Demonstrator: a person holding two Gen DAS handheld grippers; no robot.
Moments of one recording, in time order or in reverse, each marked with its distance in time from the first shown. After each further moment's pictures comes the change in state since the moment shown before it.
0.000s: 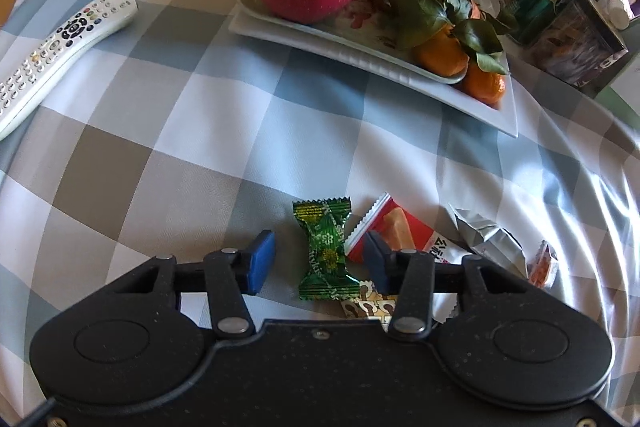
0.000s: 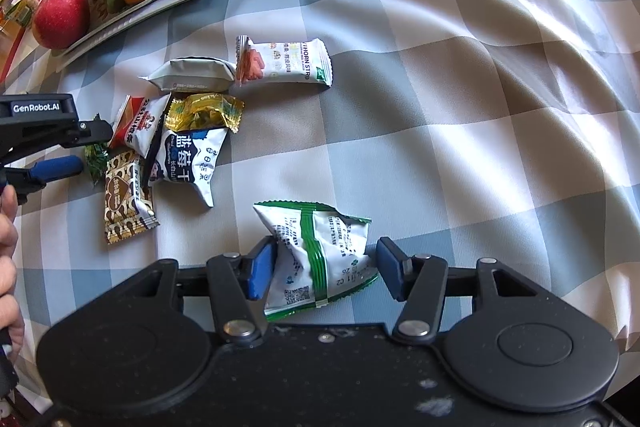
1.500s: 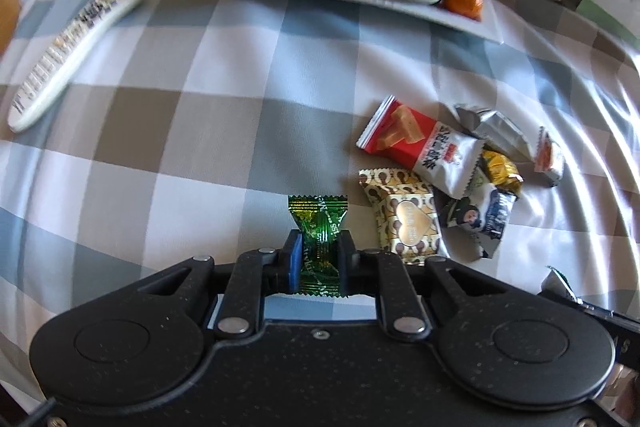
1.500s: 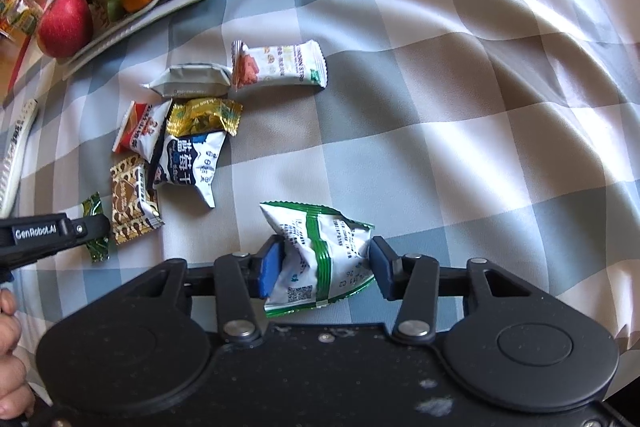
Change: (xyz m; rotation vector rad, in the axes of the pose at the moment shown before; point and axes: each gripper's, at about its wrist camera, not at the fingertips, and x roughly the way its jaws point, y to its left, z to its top) left arm -0.029 -0.001 -0.037 0.152 0.089 0.060; right arm -0.006 -0.012 0.003 0.028 0.008 0.043
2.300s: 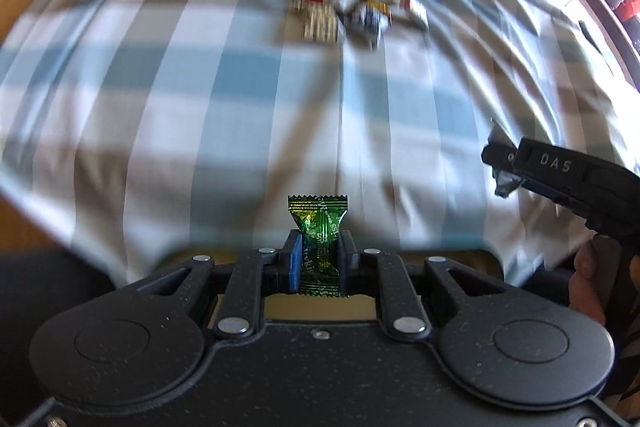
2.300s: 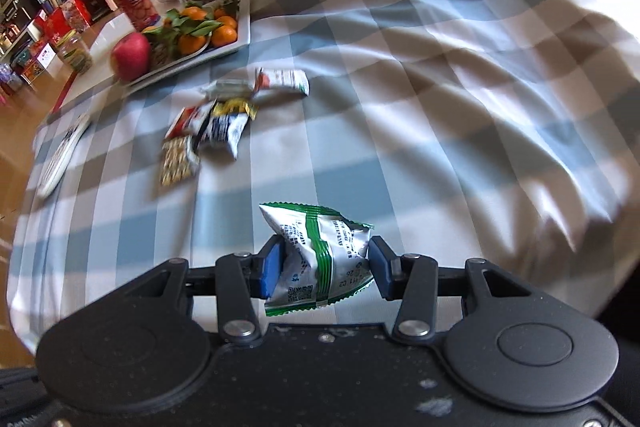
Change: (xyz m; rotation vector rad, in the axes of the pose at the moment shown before) left arm -0.117 0.011 -0.210 0.043 -0.020 -0.168; right arm -0.105 -0.025 -0.154 -0.001 -0.315 0.015
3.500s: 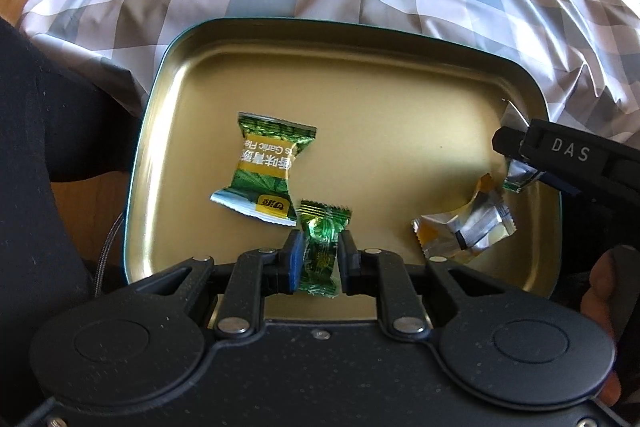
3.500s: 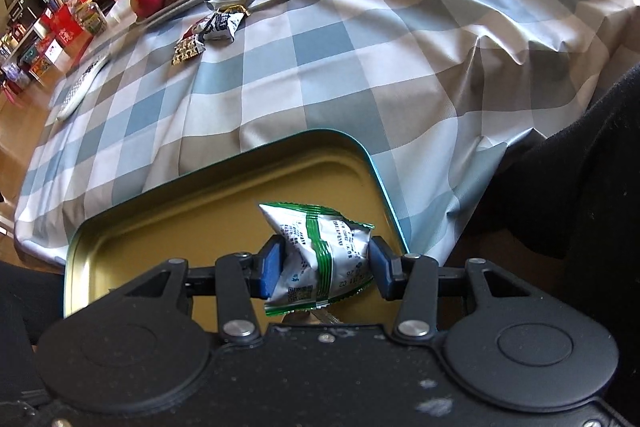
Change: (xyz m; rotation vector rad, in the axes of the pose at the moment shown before) left arm 0.008 -0.019 -0.132 -0.006 0.056 0.168; right arm -0.043 -0.033 -0.152 0.036 0.037 0.028
